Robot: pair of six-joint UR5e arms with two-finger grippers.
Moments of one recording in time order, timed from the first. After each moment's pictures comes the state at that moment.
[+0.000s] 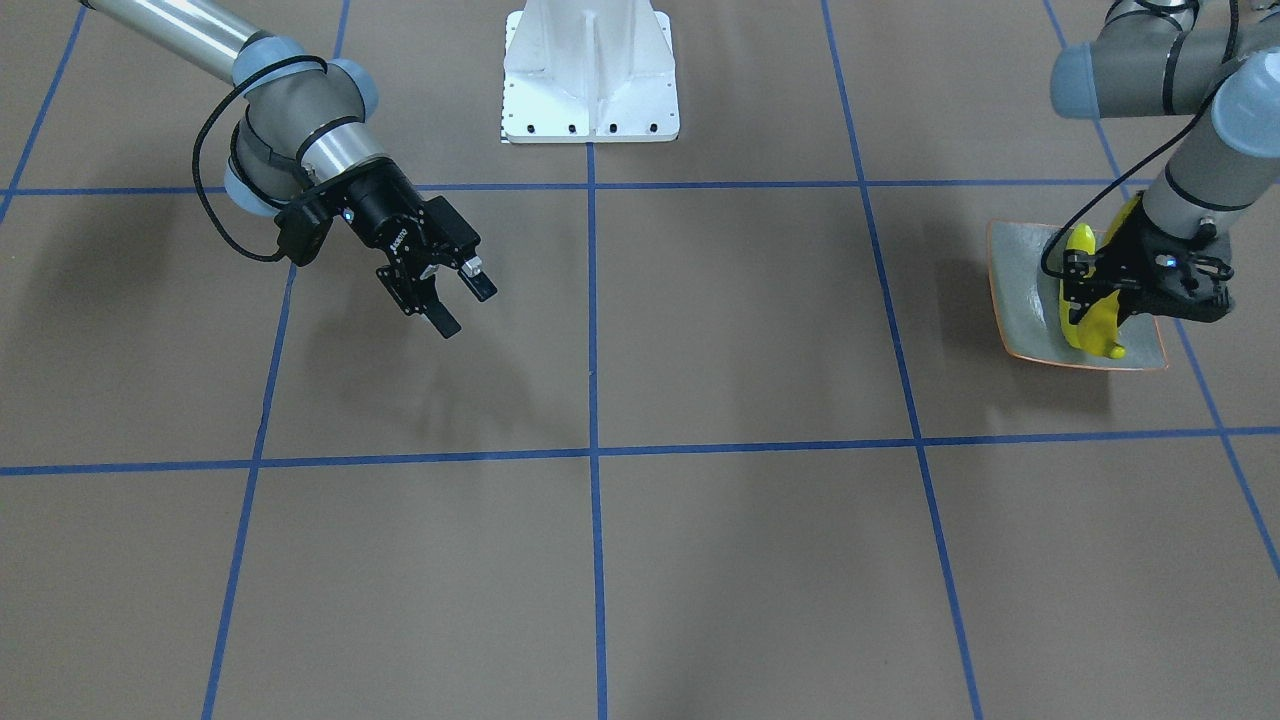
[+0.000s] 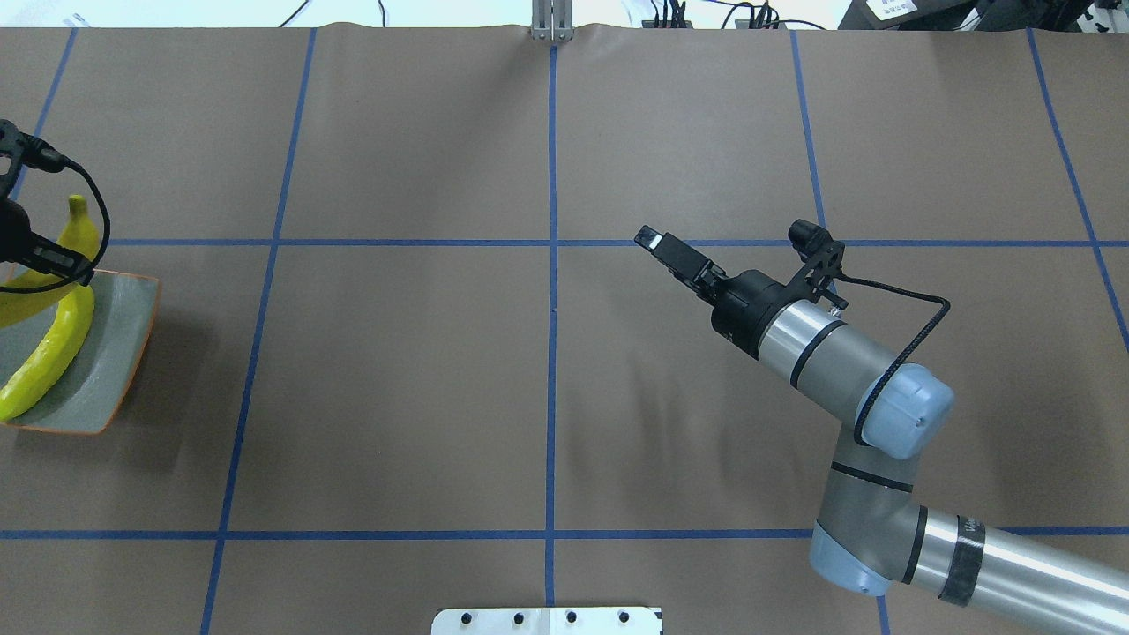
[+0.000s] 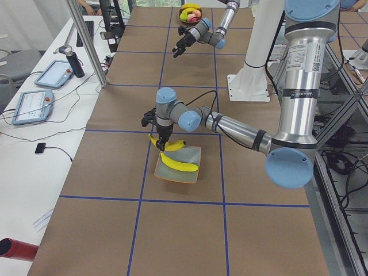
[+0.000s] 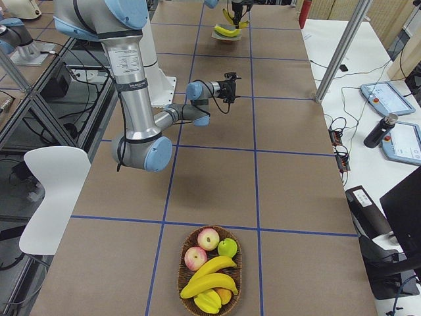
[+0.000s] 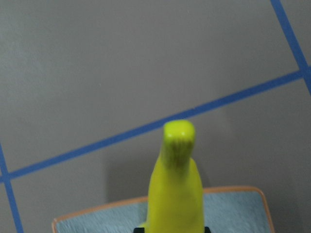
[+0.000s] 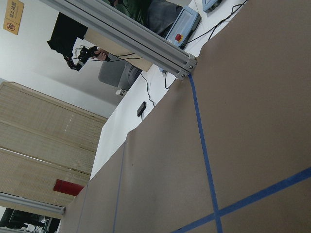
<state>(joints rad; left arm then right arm) -1.01 -1.58 -1.87 -1.77 -2.07 -0.43 0.42 -1.26 1.60 -0.19 1.19 1.65</state>
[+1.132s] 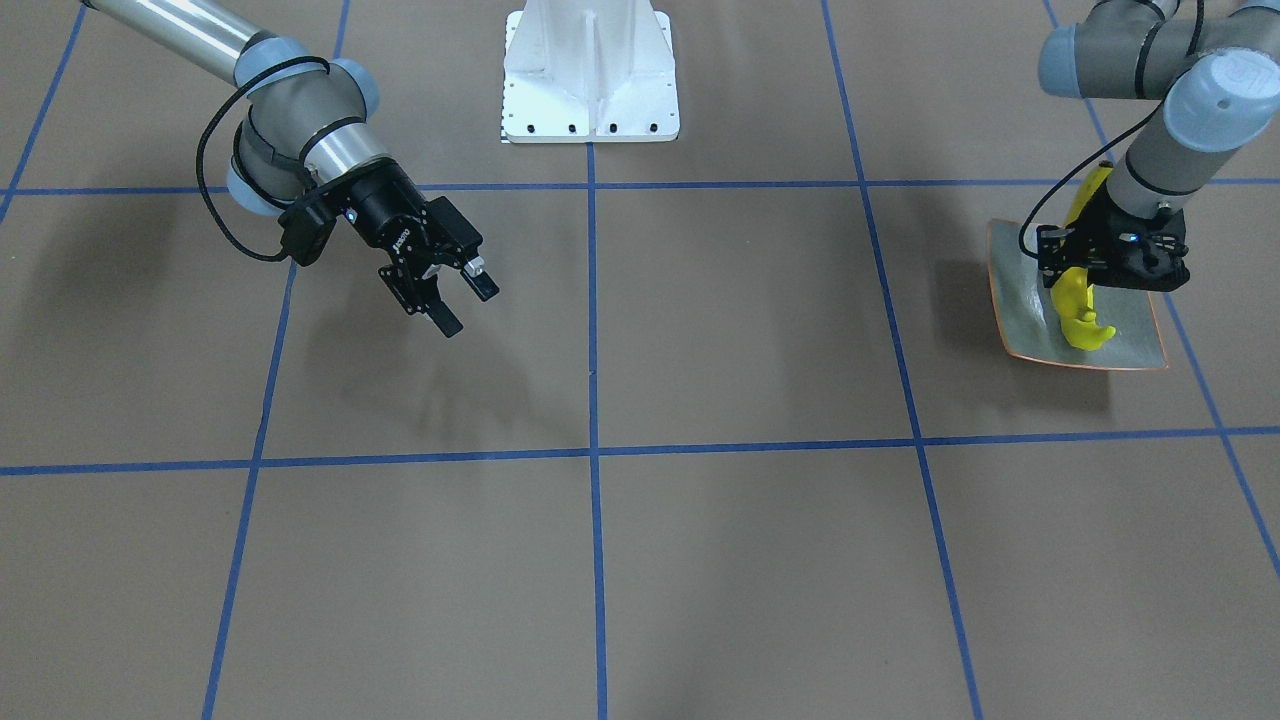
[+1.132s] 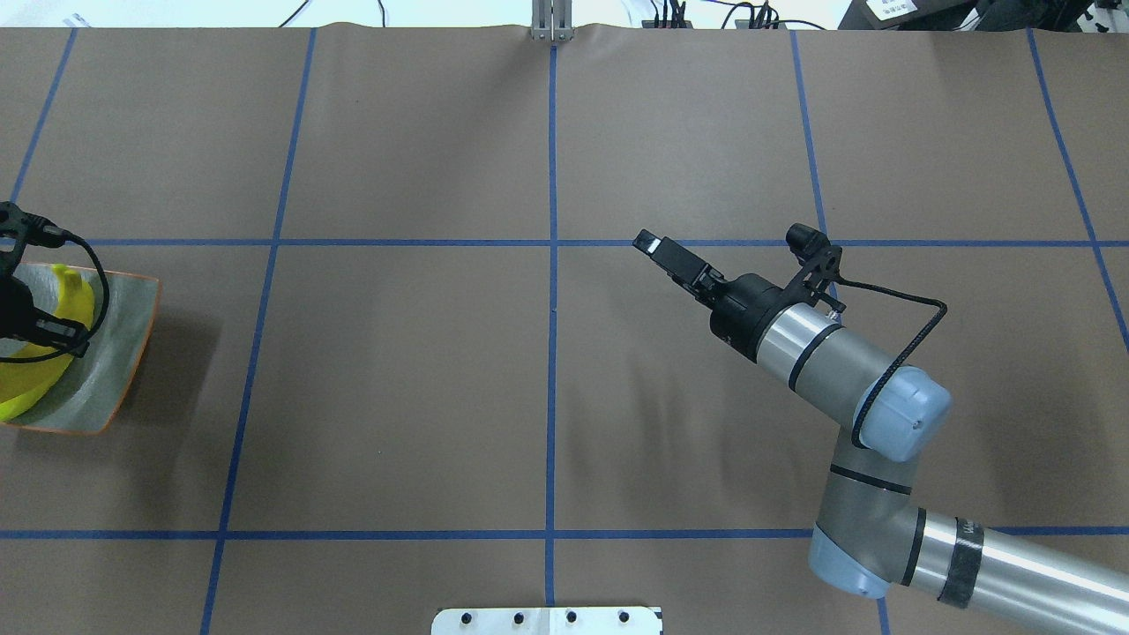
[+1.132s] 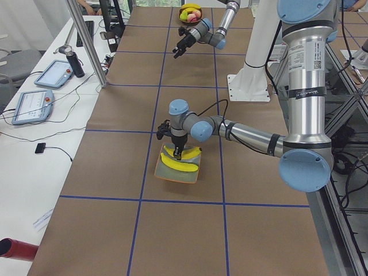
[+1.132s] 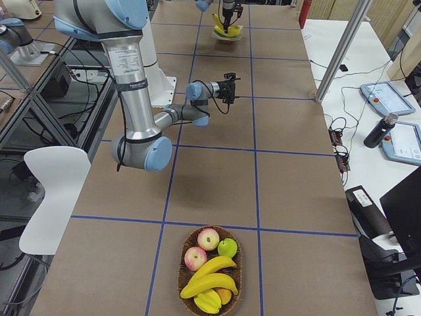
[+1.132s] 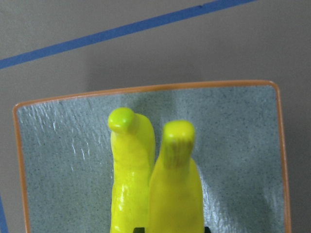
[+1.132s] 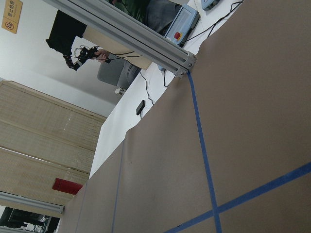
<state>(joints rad) -0.92 -1.48 -1.85 -1.84 -2.07 -0.56 0.42 -1.26 1.59 -0.19 1.19 1.65</state>
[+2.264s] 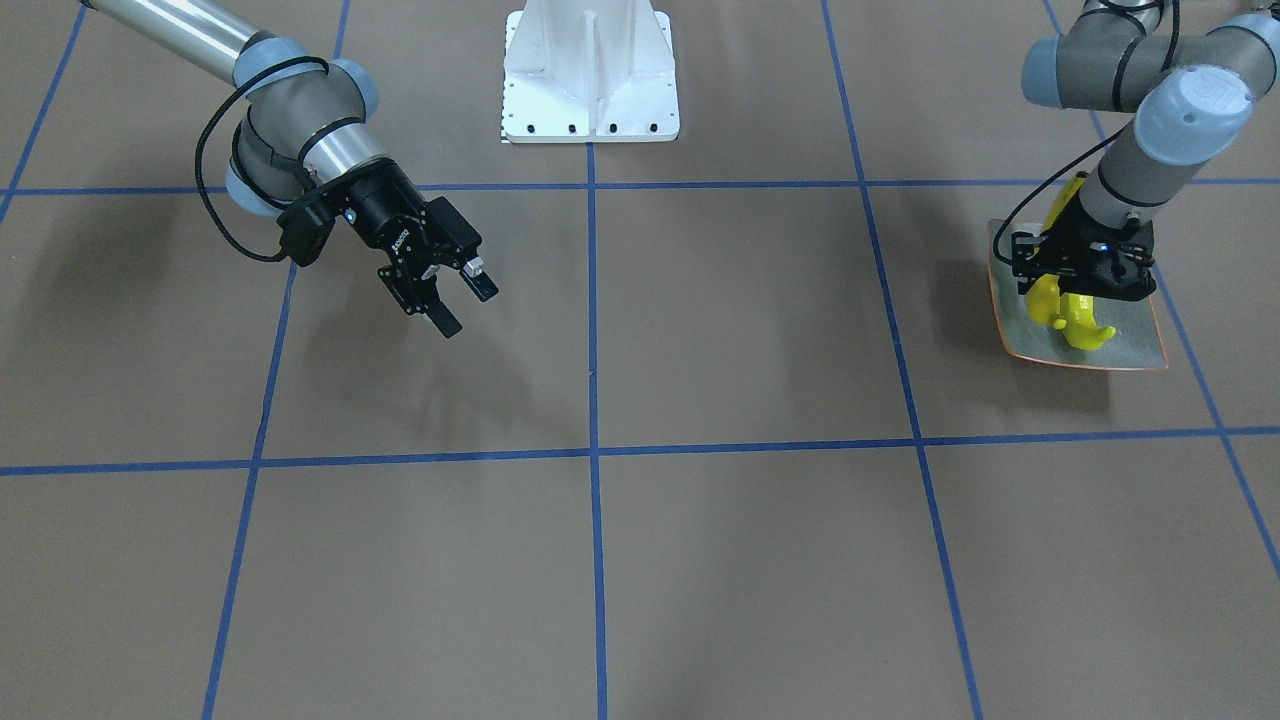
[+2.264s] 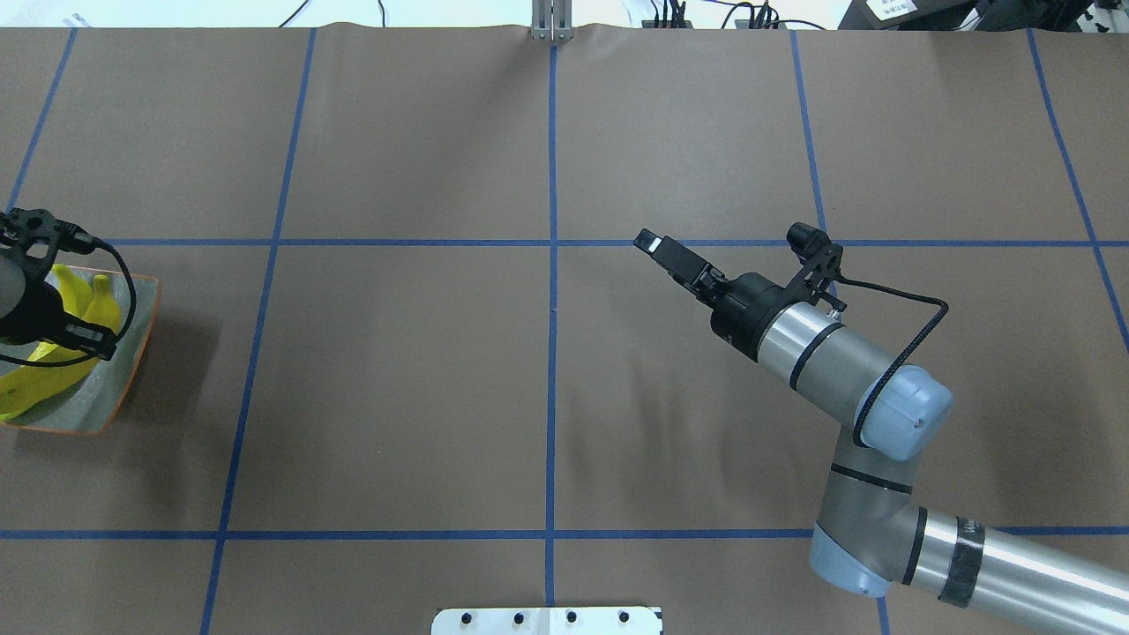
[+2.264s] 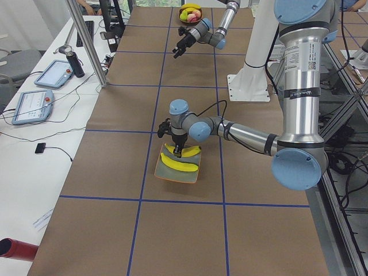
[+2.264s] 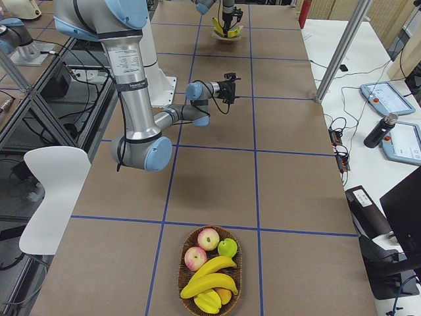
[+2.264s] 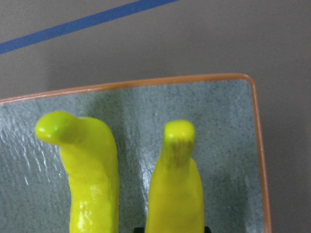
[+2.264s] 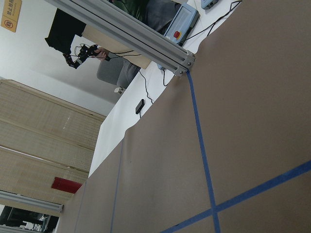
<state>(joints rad) -0.89 -1.51 -1.82 -1.87 -2.07 -0.56 0.42 -1.26 1.59 -0.19 1.19 1.65</state>
